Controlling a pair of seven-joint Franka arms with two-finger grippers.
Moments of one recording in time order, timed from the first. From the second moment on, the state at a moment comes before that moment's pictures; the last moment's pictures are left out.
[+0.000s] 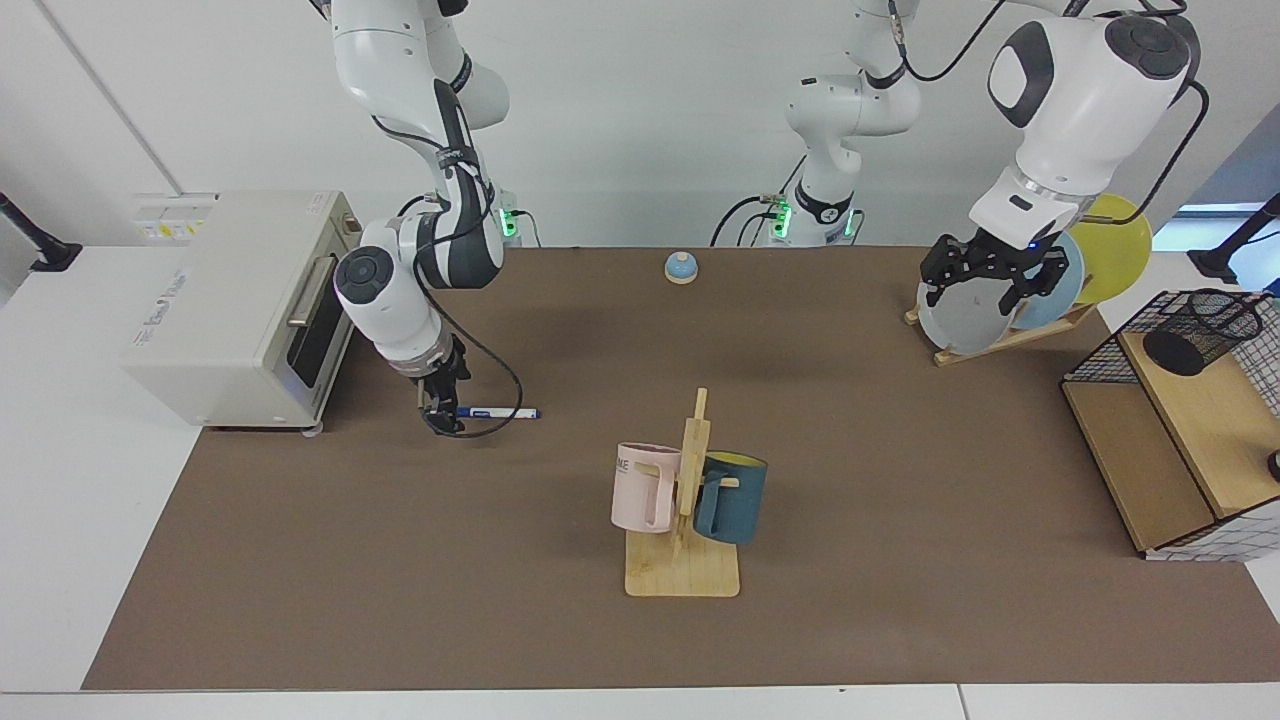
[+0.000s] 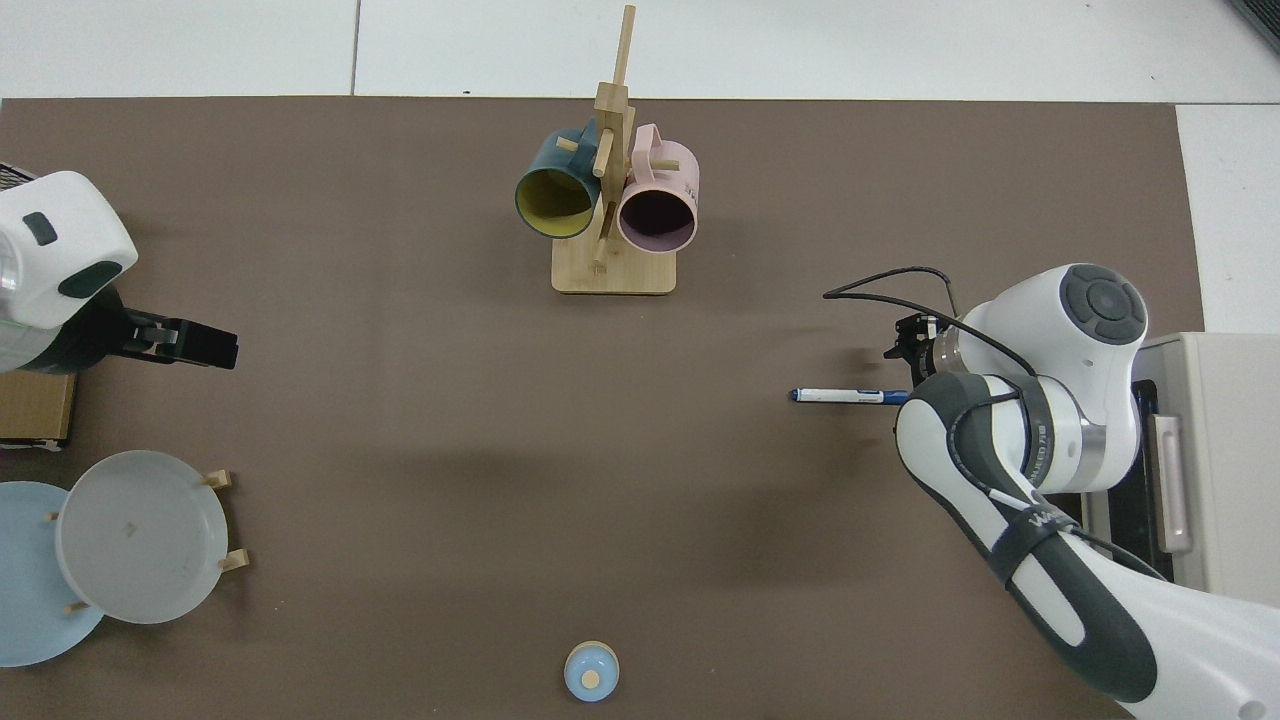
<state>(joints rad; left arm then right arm) -0.07 0.00 0.03 -1.70 -0.01 1.72 0.15 0.25 0.23 -0.16 -2.10 0.17 2.23 1.56</state>
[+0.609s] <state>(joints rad) -0.07 0.00 0.03 -1.71 -0.01 1.72 0.15 0.26 0.25 -0.16 -2.14 0.17 2.30 1.54</state>
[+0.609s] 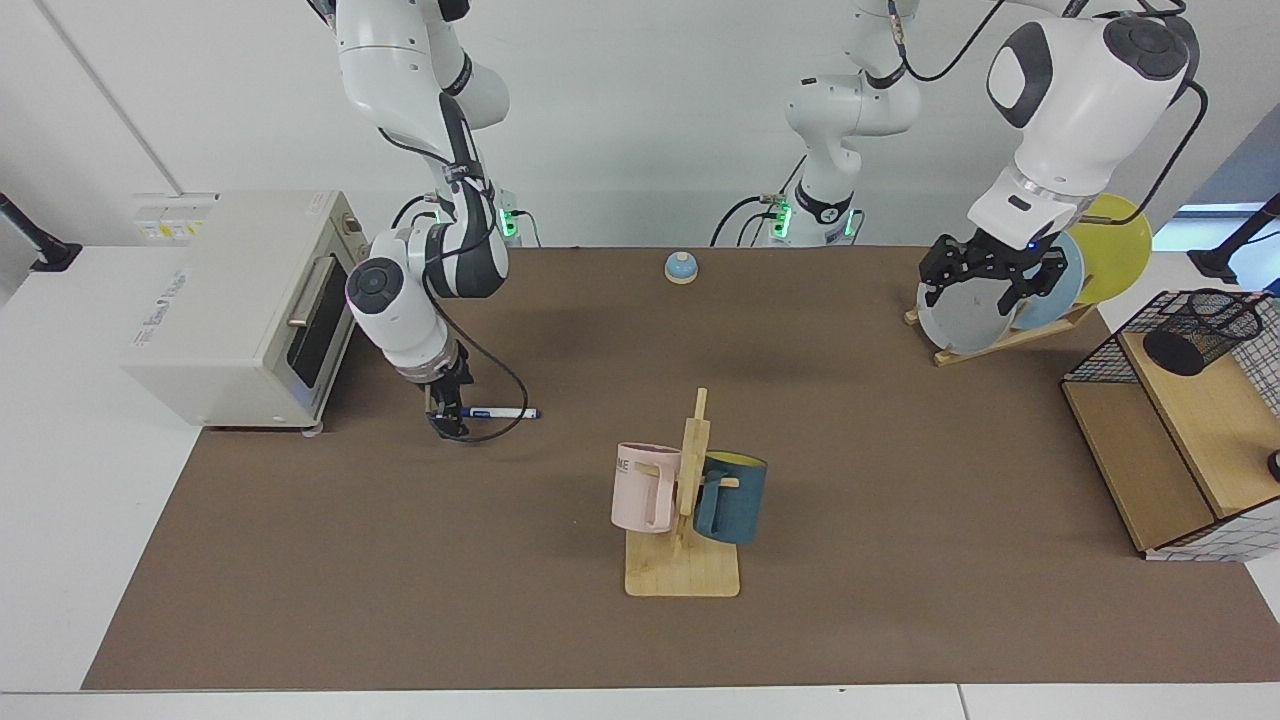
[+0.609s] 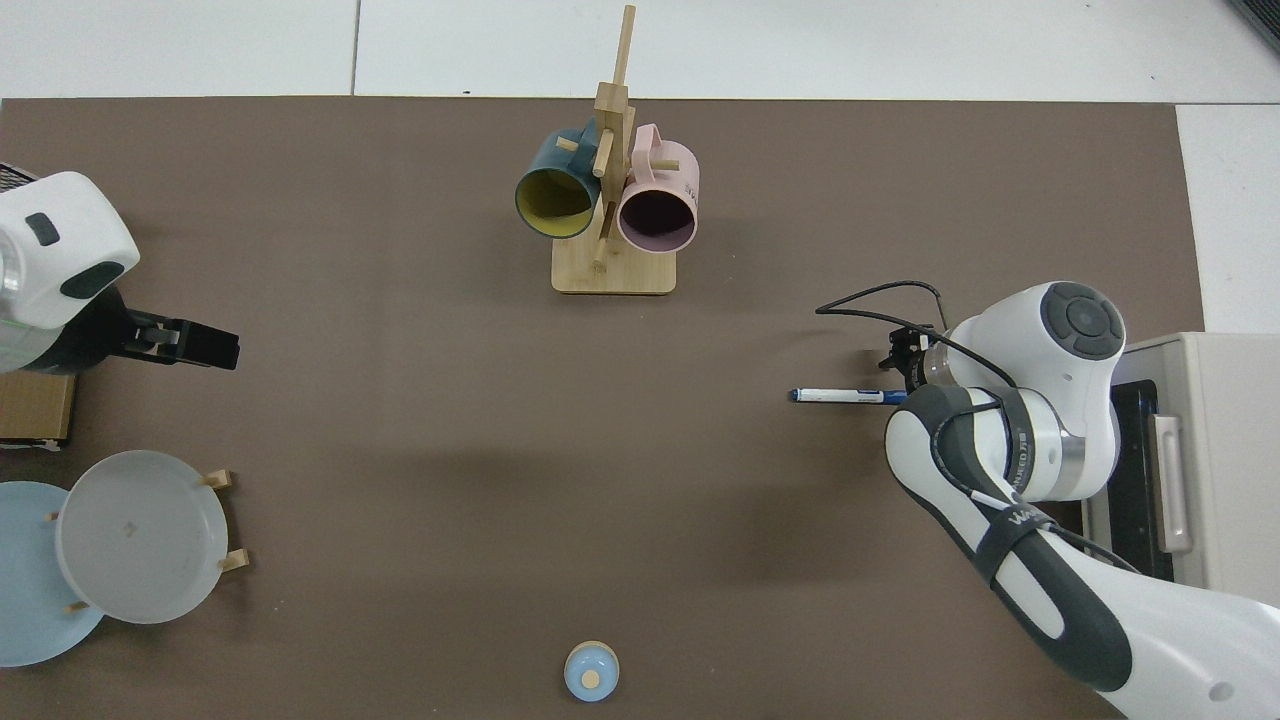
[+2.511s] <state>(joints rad) -0.08 0.00 0.02 -1.71 -0.02 1.69 0.16 0.28 0.05 -0.15 -1.92 0.53 1.94 1.30</state>
